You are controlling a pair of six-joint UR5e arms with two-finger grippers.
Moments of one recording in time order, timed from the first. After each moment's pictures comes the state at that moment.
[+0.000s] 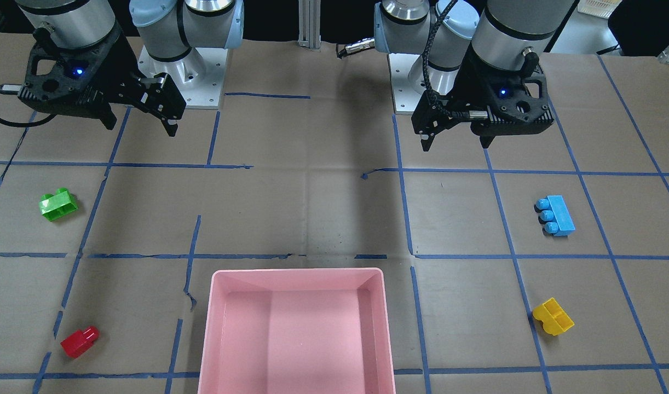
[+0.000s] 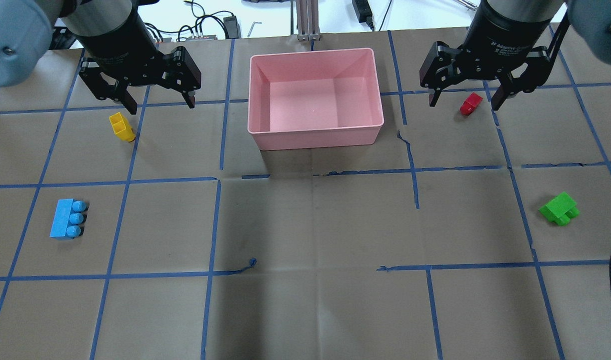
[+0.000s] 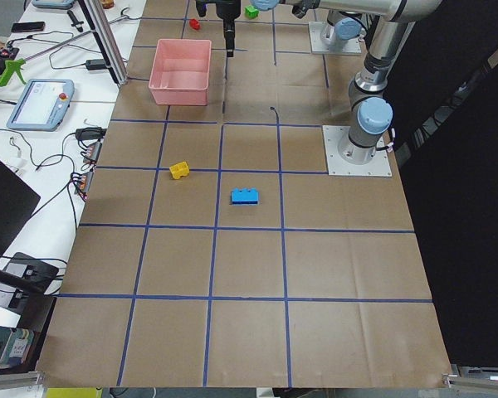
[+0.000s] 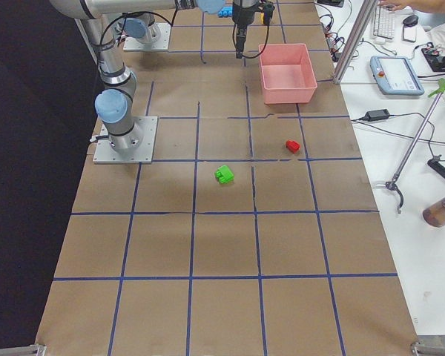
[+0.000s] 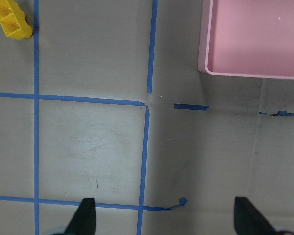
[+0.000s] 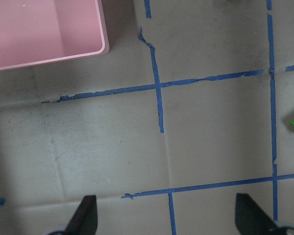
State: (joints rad) left arm -1.61 -1.63 -1.45 -1.63 1.58 -0.11; right arm 1.57 -1.56 1.48 -1.48 -1.56 0.13
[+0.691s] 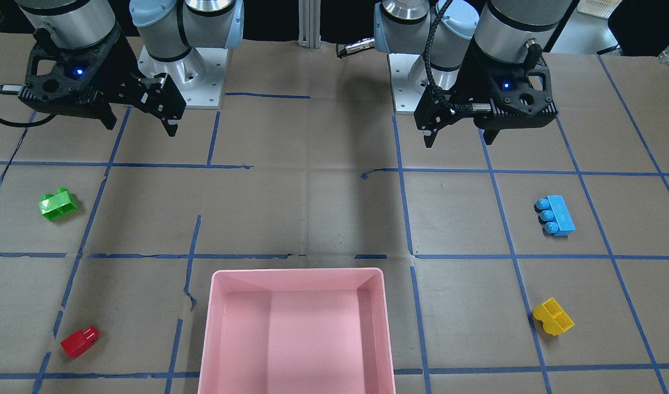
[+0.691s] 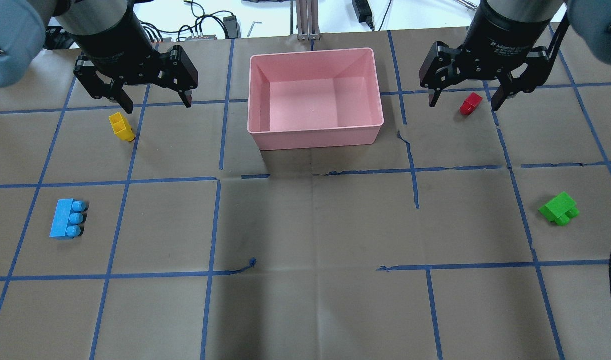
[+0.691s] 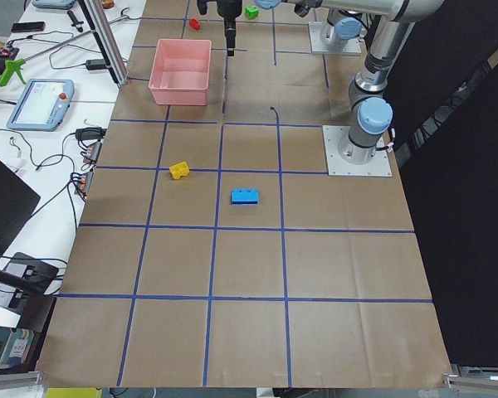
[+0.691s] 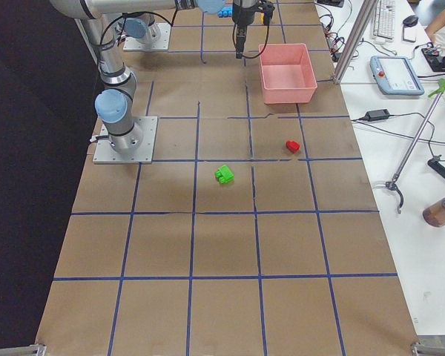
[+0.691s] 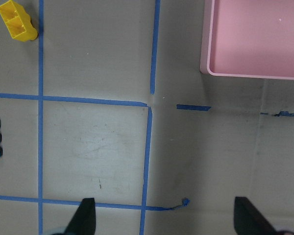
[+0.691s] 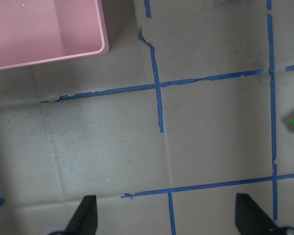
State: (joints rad) left arm -1.60 -1.62 -1.45 -1.63 1.59 -0.11; right arm 1.57 -1.56 1.49 -1.48 -1.56 0.13
